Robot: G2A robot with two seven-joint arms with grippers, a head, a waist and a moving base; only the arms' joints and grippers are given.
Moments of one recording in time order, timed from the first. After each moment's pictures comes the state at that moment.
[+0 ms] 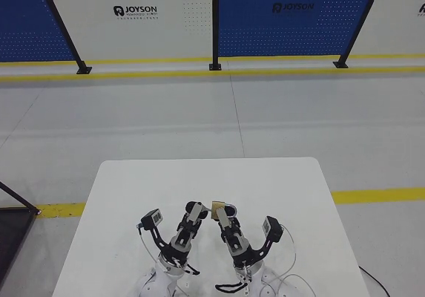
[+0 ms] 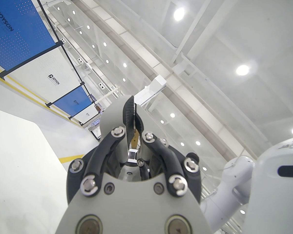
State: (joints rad) left arm 1.73 -1.30 -1.06 -1.55 0.29 -0.95 0.32; right arm -1.55 -1.33 0.77 -1.41 -0.70 -0.78 -0.80
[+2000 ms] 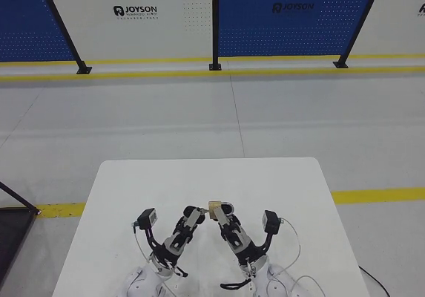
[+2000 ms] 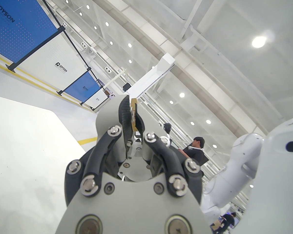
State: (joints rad) left arm 1.75 -1.29 -1.16 -1.52 0.32 -0.99 0.14; right arm -1.63 -1.33 0.90 -1.51 -0.61 -0.73 -0.47
